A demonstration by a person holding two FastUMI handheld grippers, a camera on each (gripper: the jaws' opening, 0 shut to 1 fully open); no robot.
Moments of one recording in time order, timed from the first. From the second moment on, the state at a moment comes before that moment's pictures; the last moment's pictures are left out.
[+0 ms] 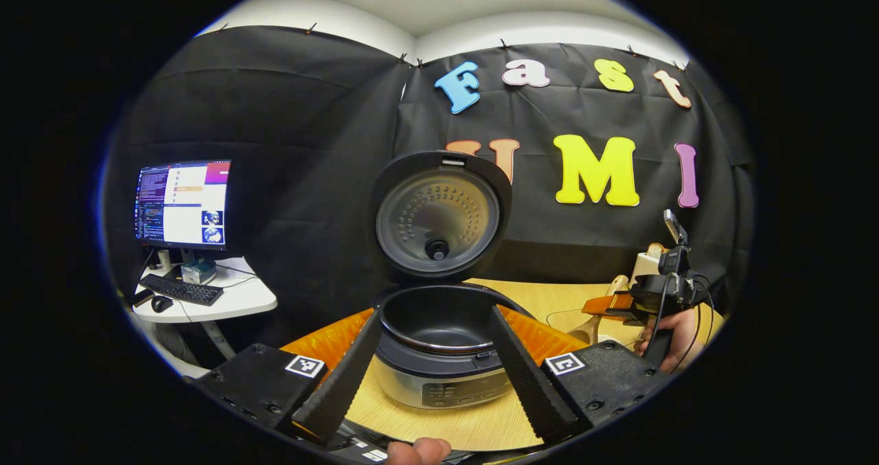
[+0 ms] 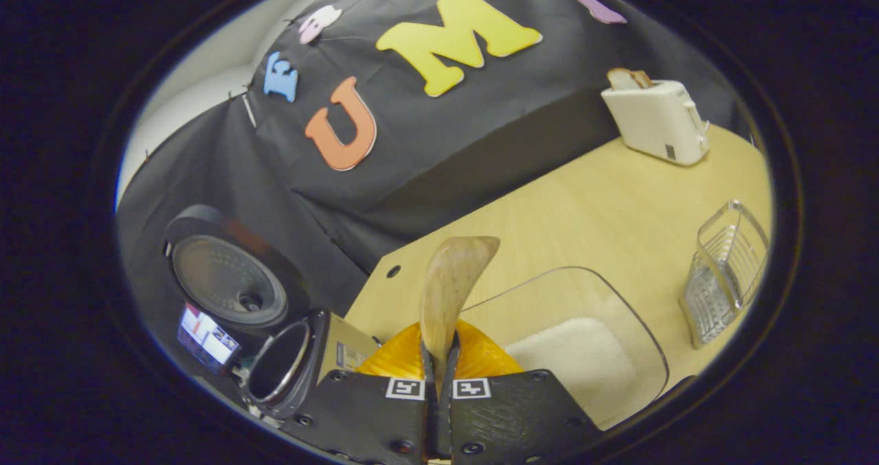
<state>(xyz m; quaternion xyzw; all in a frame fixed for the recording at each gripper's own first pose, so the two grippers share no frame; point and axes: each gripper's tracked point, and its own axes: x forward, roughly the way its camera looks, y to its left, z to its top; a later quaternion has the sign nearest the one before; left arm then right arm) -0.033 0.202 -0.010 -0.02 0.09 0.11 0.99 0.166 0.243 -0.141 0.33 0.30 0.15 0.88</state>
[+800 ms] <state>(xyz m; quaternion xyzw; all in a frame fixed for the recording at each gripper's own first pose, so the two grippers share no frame) -0.037 0.220 -0.006 0.00 0.08 0.14 0.99 0.180 0.180 -0.088 0.43 0.25 0.15 0.85</state>
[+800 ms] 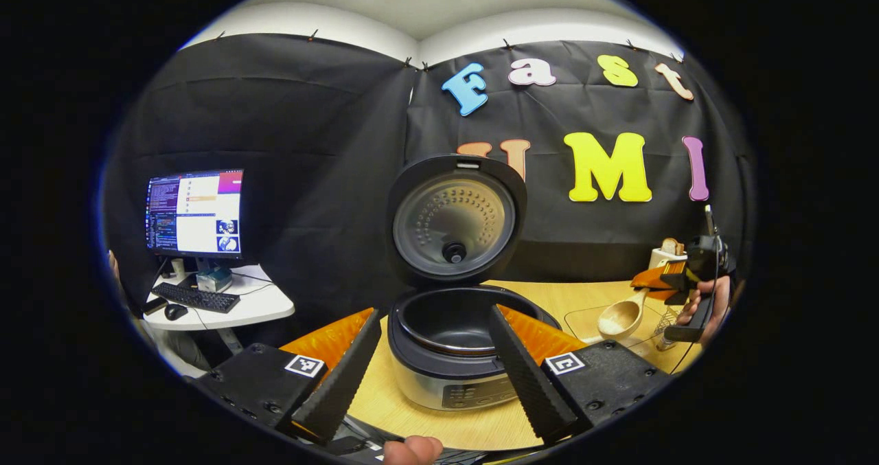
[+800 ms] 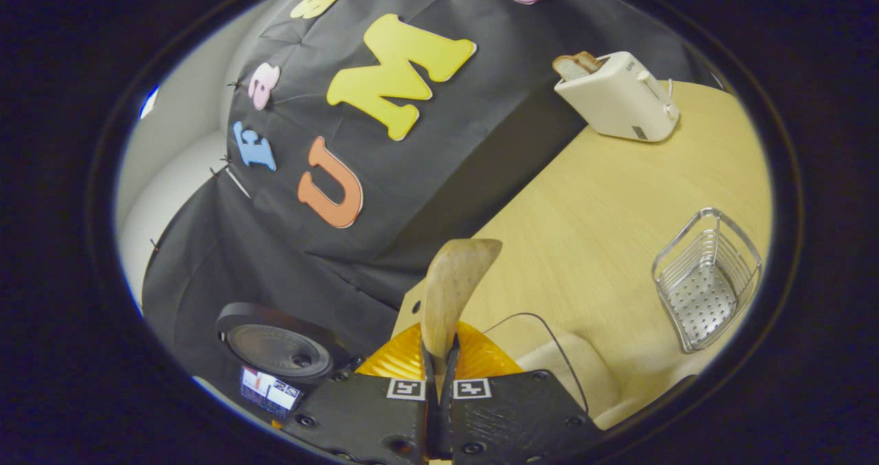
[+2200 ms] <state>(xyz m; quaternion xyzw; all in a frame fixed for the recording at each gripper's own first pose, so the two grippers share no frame) -0.049 0.252 -0.019 -0.03 0.10 0.15 0.98 0.163 0.424 0.029 0.25 0.19 0.31 0.90</state>
